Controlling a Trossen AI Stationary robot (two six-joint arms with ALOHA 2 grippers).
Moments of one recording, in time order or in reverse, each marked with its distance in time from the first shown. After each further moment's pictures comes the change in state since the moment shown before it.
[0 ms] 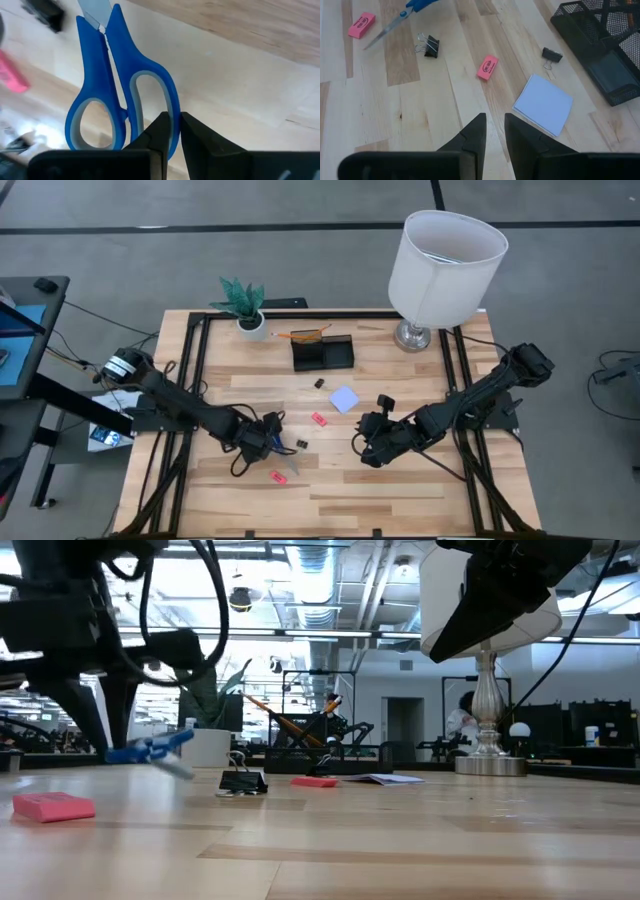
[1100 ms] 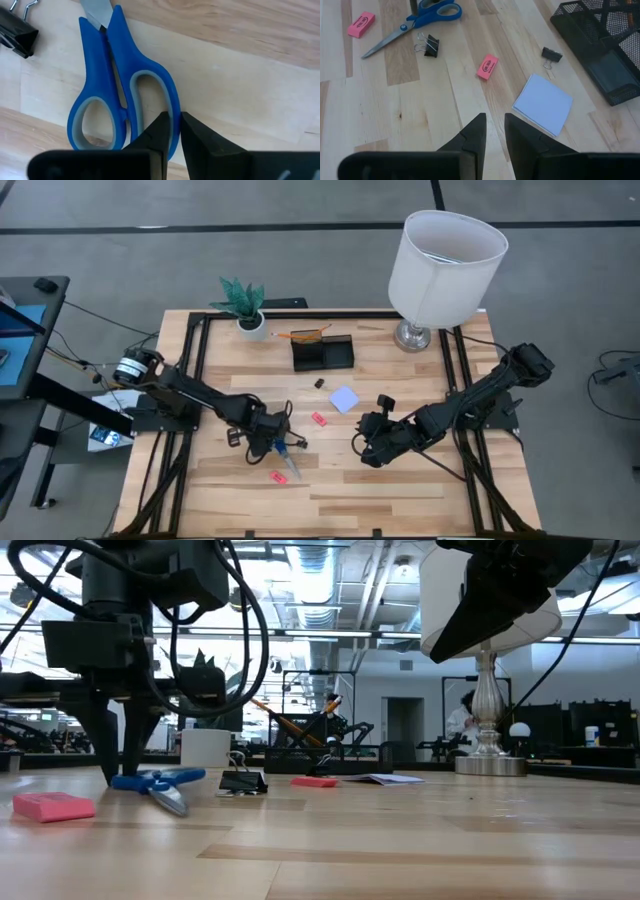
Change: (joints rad) left arm 0.180 0.120 0.001 0.100 0.266 0.225; right arm 0.000 0.000 0.000 -0.003 0.000 0.000
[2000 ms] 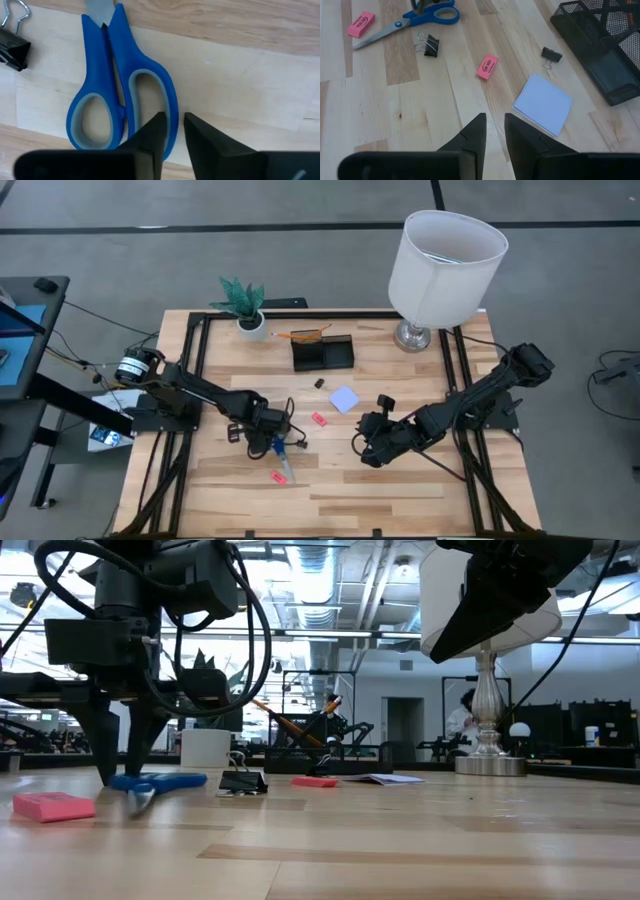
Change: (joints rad) left arm 0.050 0.017 0.002 0.005 0.073 0.131; right arm 0.000 0.000 0.000 0.000 0.000 0.000
